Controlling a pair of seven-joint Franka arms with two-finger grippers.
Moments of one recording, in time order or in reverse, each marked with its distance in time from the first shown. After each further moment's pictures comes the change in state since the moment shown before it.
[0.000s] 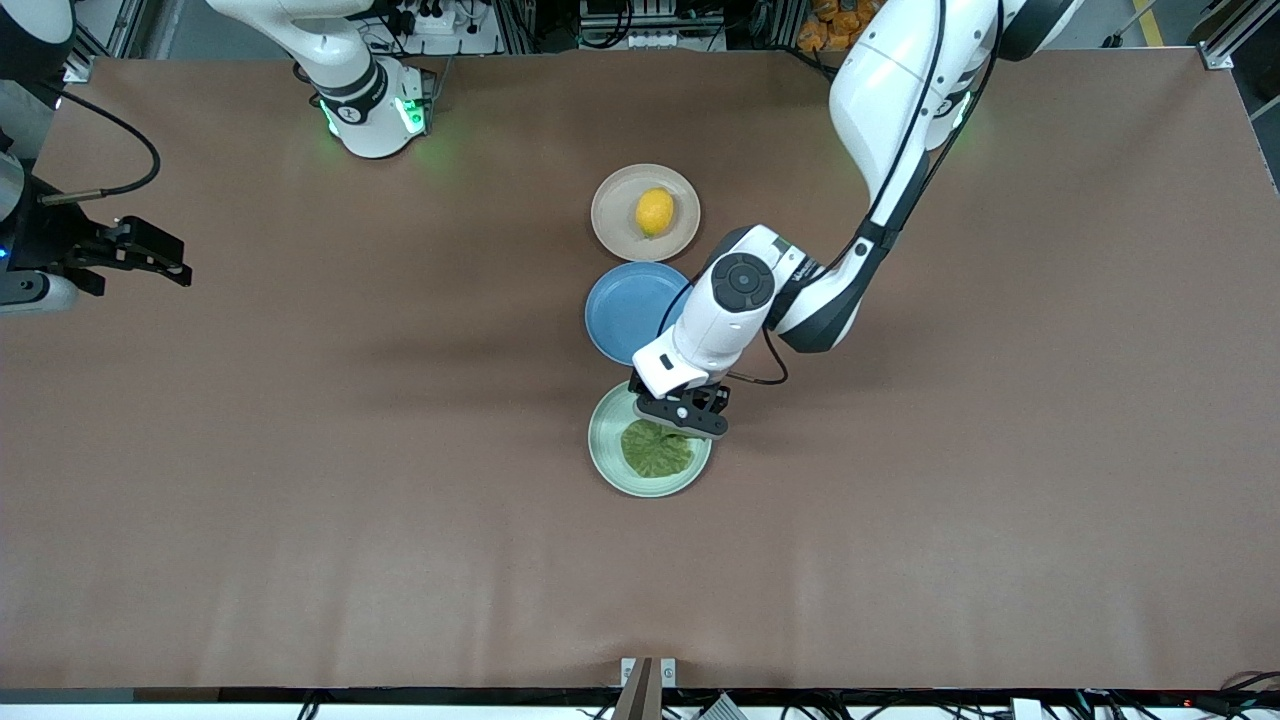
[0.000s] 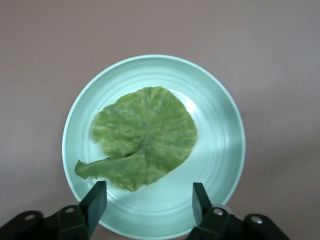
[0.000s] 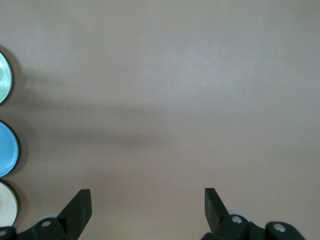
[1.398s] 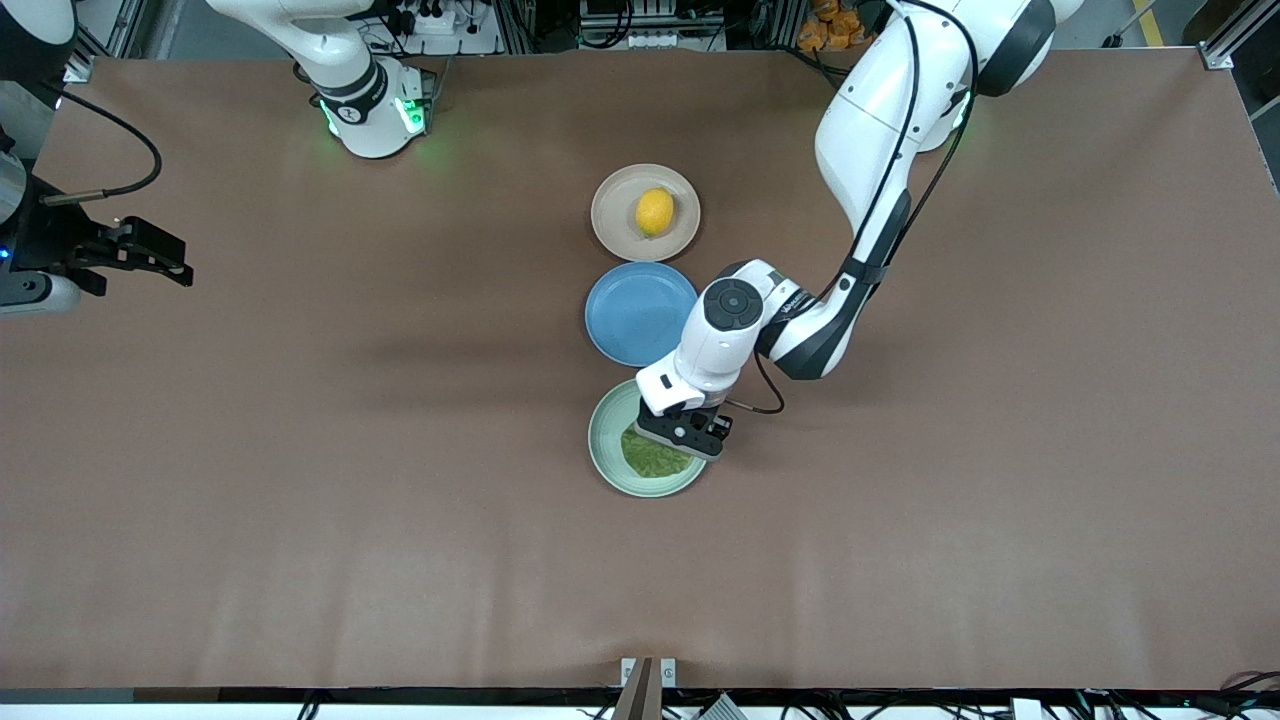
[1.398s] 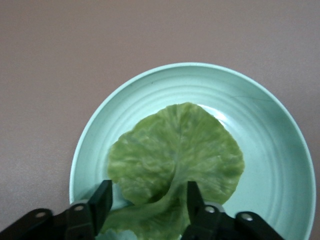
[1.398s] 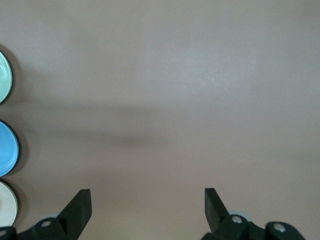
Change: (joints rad) left arm -0.012 0.127 0.041 0.056 0.142 0.119 0.014; right arm 0.002 0.001 0.000 -0.001 0.000 0.000 0.000
